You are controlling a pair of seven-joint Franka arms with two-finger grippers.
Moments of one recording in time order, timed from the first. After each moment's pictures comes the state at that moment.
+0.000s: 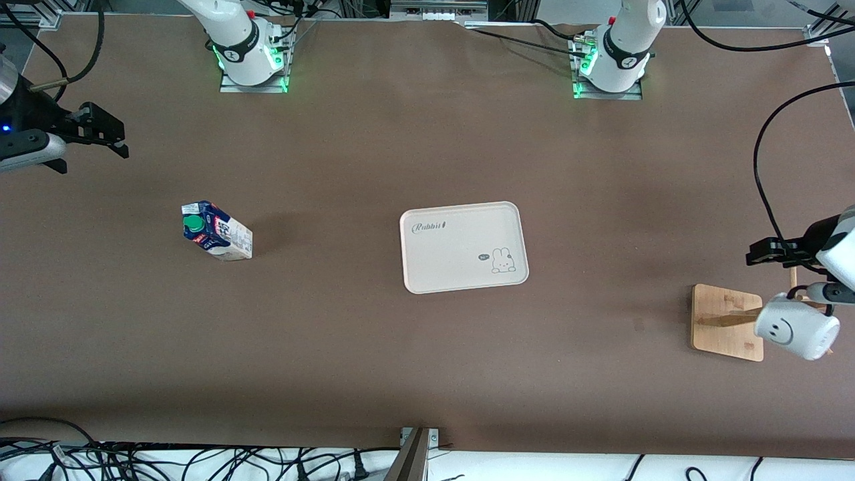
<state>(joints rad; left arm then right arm) 0.16 0.42 -0.10 -1.31 0.04 1.67 0.15 0.04 -0.01 -0.01 -1.62 -0.01 1.61 -0.23</state>
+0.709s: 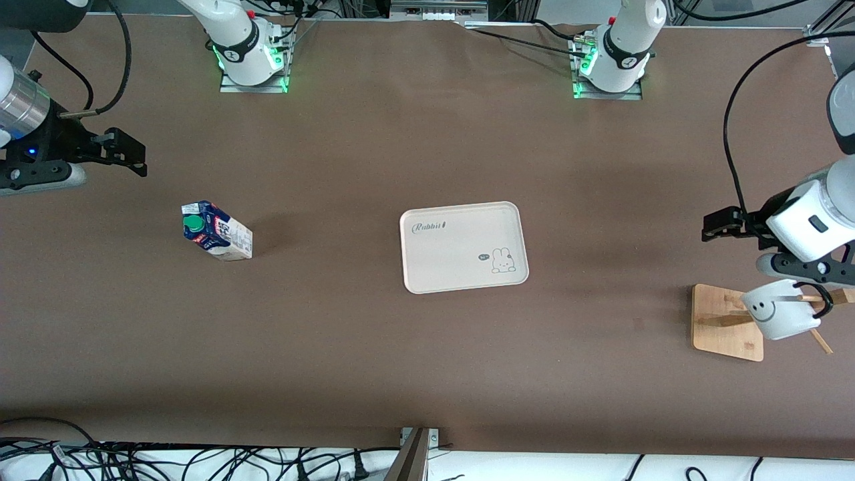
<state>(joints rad) 0.06 0.32 -0.12 -1.31 0.04 1.56 0.07 0.07 0.04 0.00 -1.59 -0.04 1.61 -0.08</state>
